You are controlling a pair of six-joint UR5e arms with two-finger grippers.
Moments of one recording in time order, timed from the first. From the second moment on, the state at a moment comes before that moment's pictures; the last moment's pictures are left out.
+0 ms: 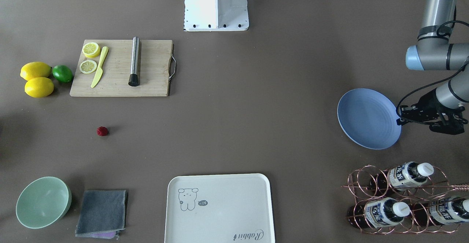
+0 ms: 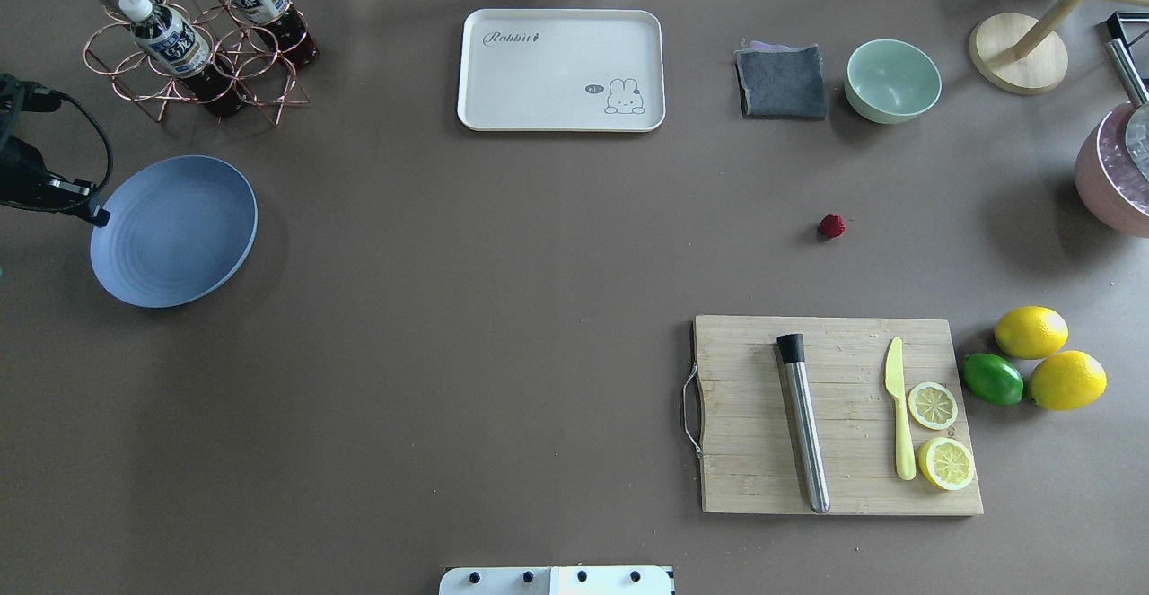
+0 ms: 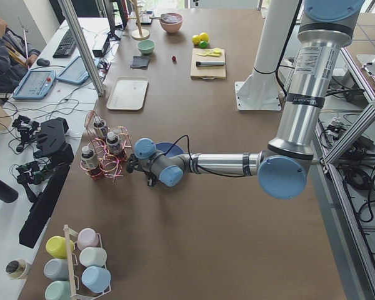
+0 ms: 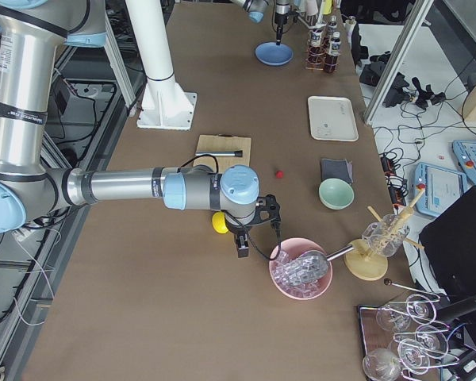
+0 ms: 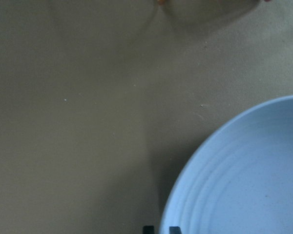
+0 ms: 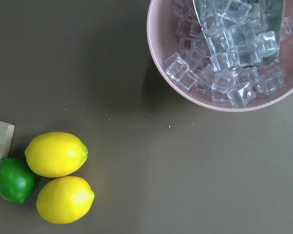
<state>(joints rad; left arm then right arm) -1.12 -1.76 -1.28 -2.23 -2.36 -0.56 1.55 -1.80 1.89 -1.64 2.43 -0.18</state>
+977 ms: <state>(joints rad) -1.05 -1.91 -1.43 -2.23 -2.49 -0.98 1.55 -1.80 1.89 -1.64 2.44 -0.18</state>
